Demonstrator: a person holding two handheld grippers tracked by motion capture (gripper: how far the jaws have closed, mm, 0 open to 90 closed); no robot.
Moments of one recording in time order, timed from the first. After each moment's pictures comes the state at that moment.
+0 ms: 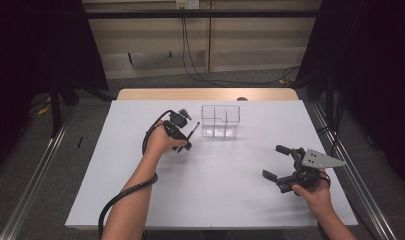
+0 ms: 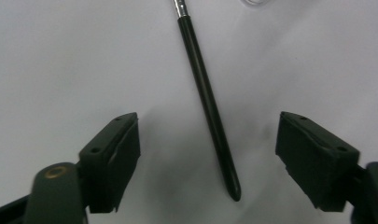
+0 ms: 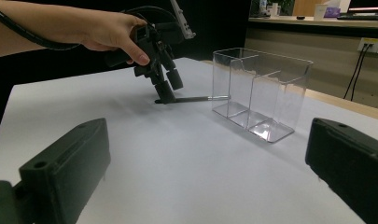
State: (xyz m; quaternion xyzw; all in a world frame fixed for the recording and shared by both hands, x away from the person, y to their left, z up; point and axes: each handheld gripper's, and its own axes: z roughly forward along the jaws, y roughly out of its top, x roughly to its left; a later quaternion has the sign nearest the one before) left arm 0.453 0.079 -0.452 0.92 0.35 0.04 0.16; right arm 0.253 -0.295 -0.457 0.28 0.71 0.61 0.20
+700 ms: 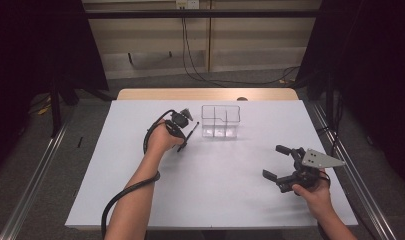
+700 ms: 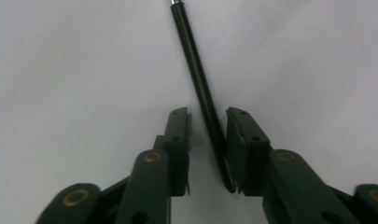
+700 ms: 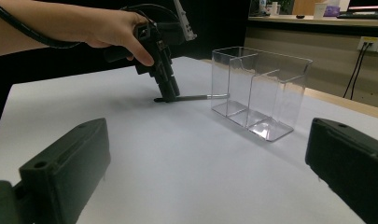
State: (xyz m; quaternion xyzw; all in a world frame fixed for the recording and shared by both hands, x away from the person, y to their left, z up) left arm 0.455 0.074 -0.450 0.93 0.34 0.03 0.13; right arm 0.254 -0.295 -0.458 0.28 0.71 0.61 0.20
